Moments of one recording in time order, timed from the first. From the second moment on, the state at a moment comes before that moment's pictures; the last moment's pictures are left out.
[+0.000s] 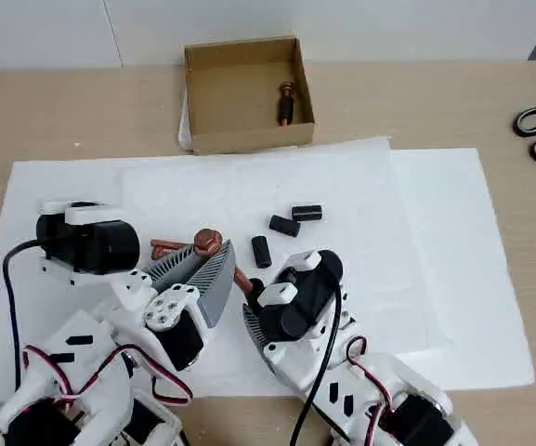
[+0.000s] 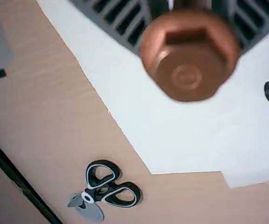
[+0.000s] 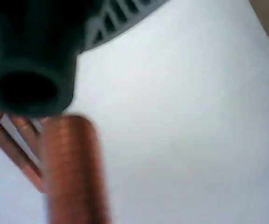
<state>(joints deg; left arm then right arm) 31.5 -80.6 40.7 68.7 32.9 -48.0 -97.0 68.2 63.1 -4.7</state>
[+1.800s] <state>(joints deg) 32.8 -74.0 41.7 67.6 29.8 -49.8 -97.0 67.2 63.4 -0.7</state>
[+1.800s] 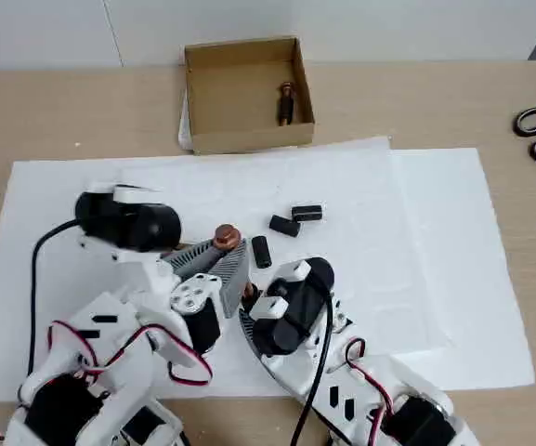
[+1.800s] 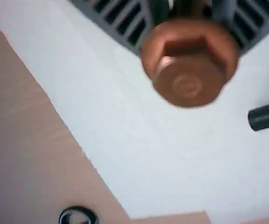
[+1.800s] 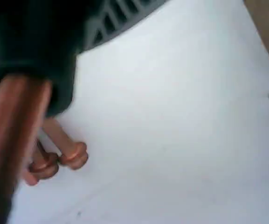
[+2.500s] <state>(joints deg) 37.3 -74.6 45.9 76.0 29.9 -47.5 -96.7 67.1 60.4 3.6</state>
